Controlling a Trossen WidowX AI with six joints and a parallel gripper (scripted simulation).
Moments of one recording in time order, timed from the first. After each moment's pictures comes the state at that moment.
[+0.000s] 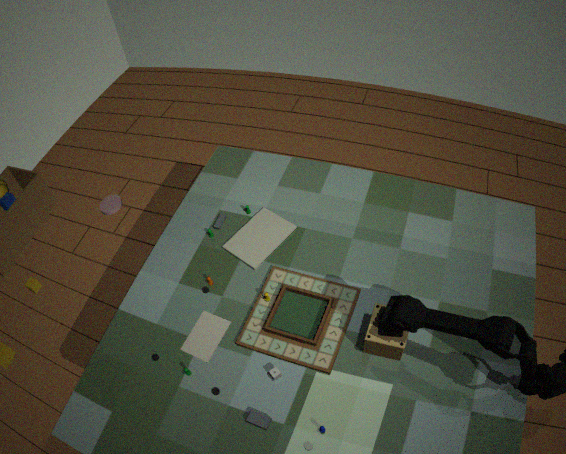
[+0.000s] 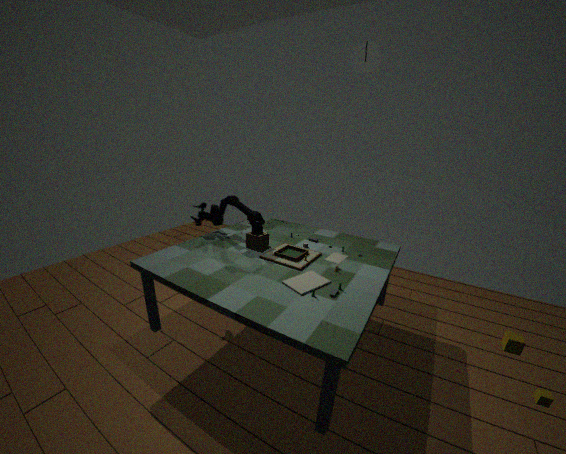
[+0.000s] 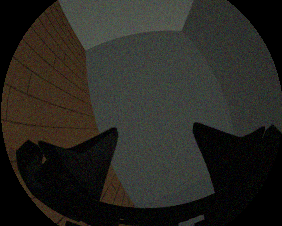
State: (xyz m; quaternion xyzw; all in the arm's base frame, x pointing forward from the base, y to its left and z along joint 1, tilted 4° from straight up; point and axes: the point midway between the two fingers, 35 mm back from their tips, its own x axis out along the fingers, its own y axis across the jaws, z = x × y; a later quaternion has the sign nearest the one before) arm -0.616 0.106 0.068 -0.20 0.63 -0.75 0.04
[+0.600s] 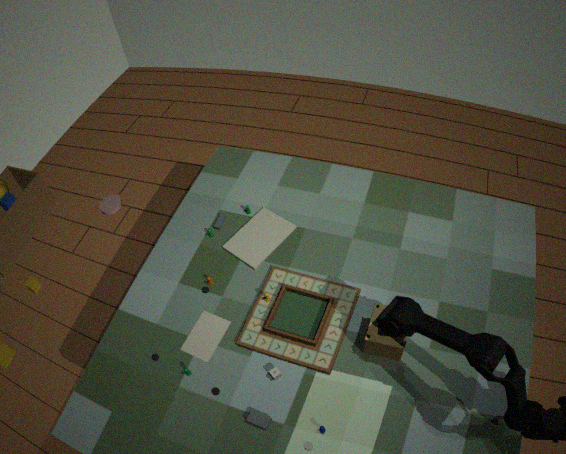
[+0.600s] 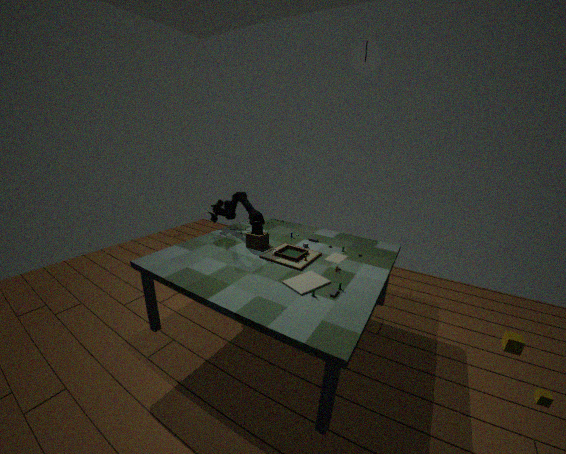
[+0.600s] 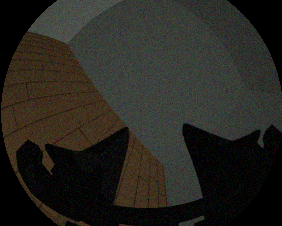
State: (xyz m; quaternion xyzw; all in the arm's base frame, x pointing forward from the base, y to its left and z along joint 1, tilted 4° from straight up) arm -0.572 0.276 0.071 -0.04 0.51 -0.86 -0.03
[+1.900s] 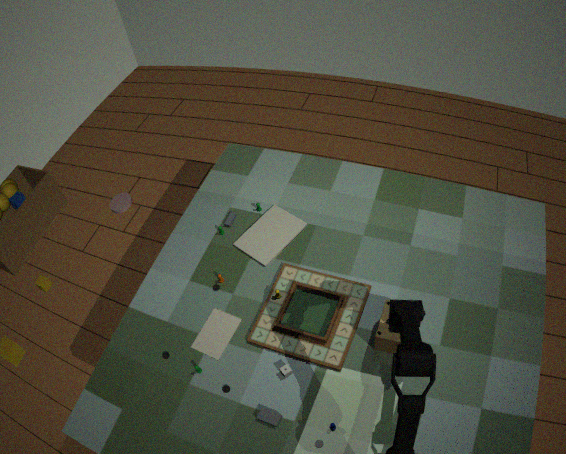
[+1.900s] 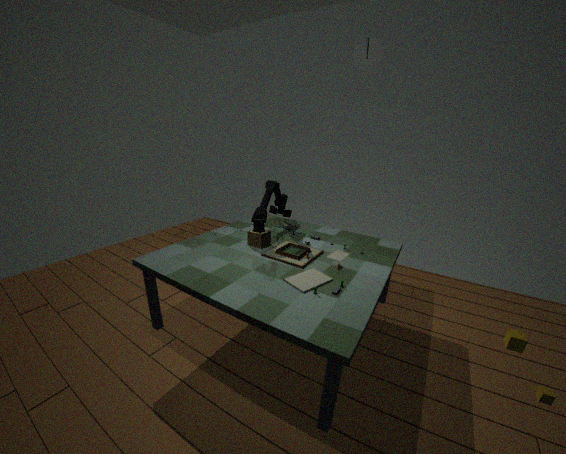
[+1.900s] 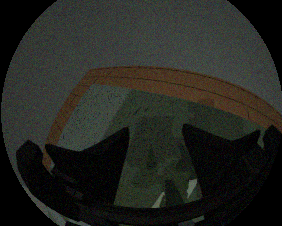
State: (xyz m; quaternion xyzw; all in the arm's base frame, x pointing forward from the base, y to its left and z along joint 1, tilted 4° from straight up) arm -0.091 0.574 0.035 0.18 -0.22 -0.80 -0.52
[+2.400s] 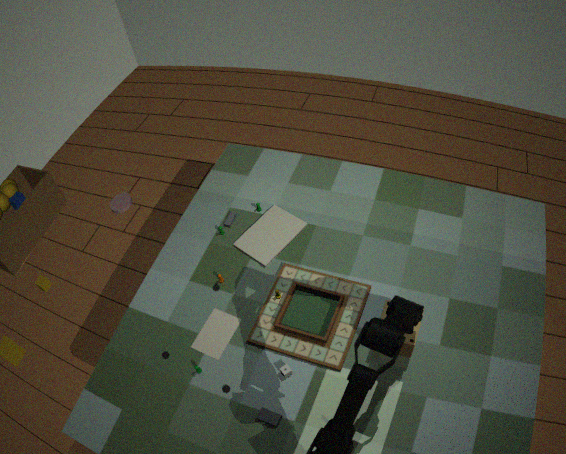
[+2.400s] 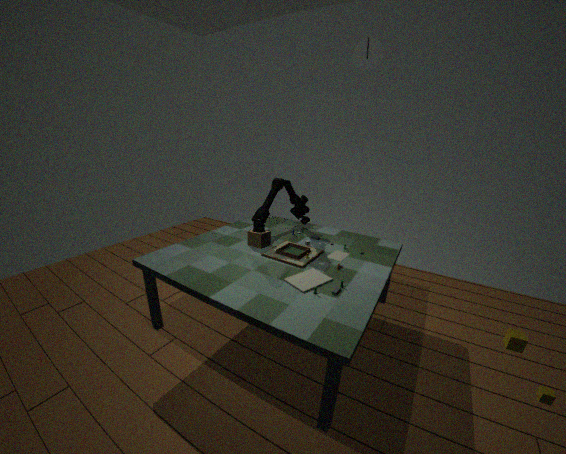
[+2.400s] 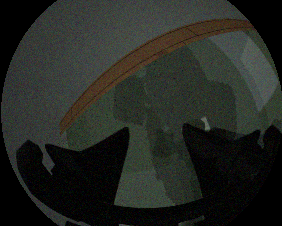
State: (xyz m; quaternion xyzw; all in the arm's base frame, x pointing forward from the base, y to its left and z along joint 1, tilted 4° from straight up) arm 0.123 0.510 0.025 0.08 -0.47 -0.55 -0.69
